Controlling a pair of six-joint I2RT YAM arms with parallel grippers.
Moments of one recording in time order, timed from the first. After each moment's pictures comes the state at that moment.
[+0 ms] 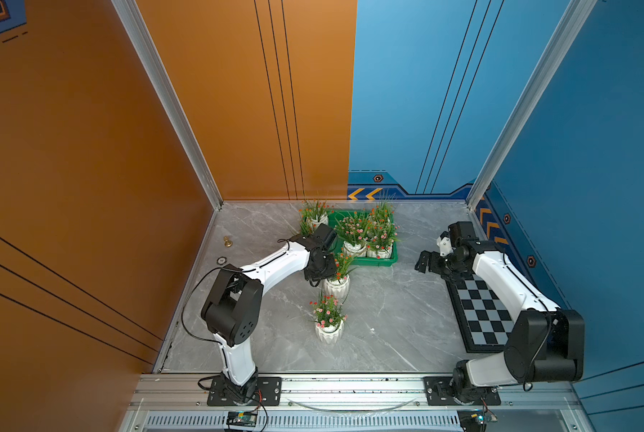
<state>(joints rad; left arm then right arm) -0.56 1.81 1.35 -0.78 0.07 -0.75 0.01 1.45 1.10 -0.85 -0.22 0.28</state>
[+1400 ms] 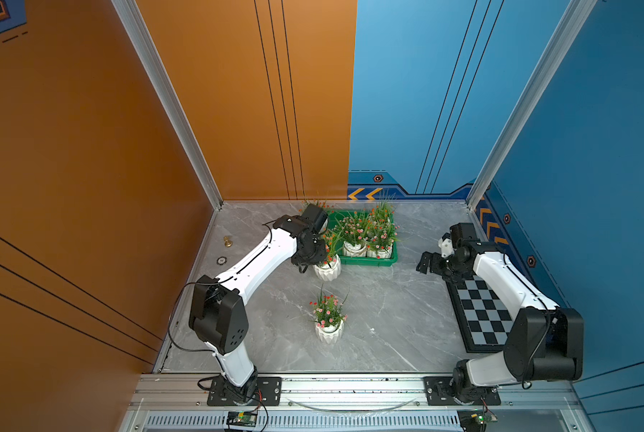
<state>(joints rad) -0.51 1.72 1.60 -1.10 -0.04 -0.56 -0.01 1.47 1.08 -0.84 -0.22 0.28</state>
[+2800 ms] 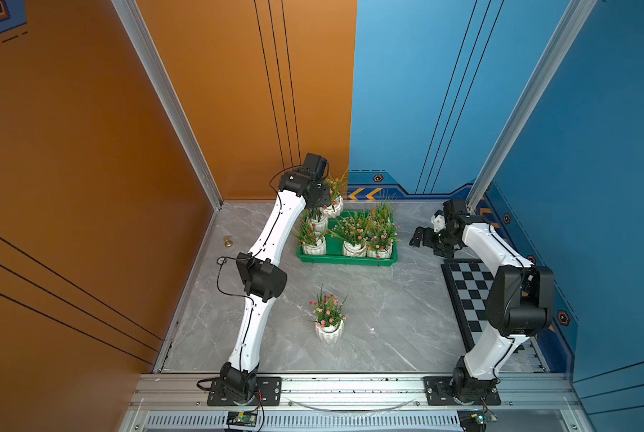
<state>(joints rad) -0.38 2.39 2.74 -1.24 -0.09 -0.40 -0.01 1.80 1.44 -0.82 -0.27 0.28</state>
